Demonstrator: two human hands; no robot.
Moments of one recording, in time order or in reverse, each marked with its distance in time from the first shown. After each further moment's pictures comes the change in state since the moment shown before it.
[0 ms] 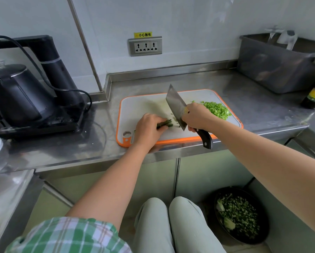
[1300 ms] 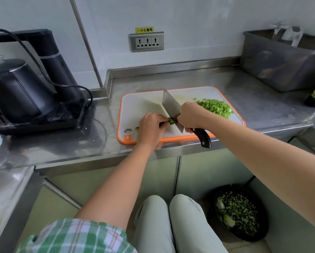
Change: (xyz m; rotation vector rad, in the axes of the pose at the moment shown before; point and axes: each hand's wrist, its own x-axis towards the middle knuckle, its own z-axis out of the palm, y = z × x) left_hand -0.004 0.005 0.008 -0.027 0.109 0.029; right_hand 0.001 -0.015 0.006 -0.110 -0.091 -0.030
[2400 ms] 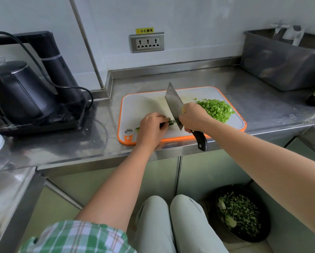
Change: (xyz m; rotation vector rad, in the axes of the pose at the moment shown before) left_hand -0.002 -0.005 0.003 0.001 0.026 0.011; right_hand 0.005 0.009 0.009 0.124 0.129 0.005
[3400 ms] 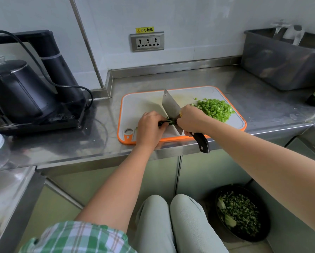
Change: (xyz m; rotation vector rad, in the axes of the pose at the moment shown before) left_hand 0.001 0.001 -0.002 0.028 0.003 -0.074; right_hand -0.006 -0.003 0.003 -0.048 -0.065 -0.027
